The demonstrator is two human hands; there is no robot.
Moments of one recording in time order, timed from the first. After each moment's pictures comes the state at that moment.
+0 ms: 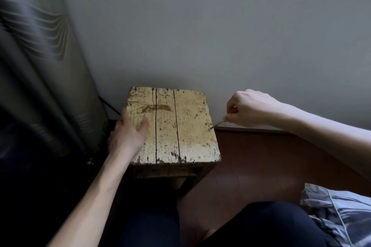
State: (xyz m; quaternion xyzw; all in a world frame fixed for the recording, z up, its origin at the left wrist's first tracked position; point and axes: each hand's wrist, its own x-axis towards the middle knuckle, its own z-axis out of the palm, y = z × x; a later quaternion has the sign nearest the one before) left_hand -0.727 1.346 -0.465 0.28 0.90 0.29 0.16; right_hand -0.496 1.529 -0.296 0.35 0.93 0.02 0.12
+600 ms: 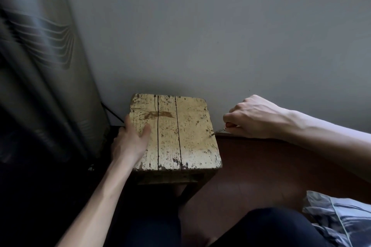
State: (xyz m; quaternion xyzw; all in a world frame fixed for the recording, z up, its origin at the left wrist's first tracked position) left_hand -0.727 1.345 -0.462 0.28 0.90 0.29 0.16; right_hand -0.484 1.536 -0.287 0.07 0.96 0.23 0.13
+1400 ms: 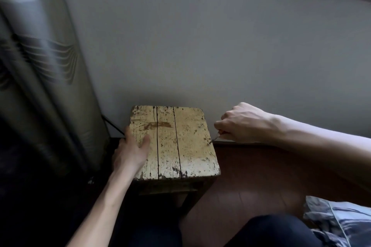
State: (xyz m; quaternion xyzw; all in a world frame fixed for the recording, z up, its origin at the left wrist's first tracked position) left_hand -0.726 1.342 -0.457 0.29 0.89 0.29 0.18; right_hand -0.501 1.517 -0.278 0.08 0.95 0.24 0.17
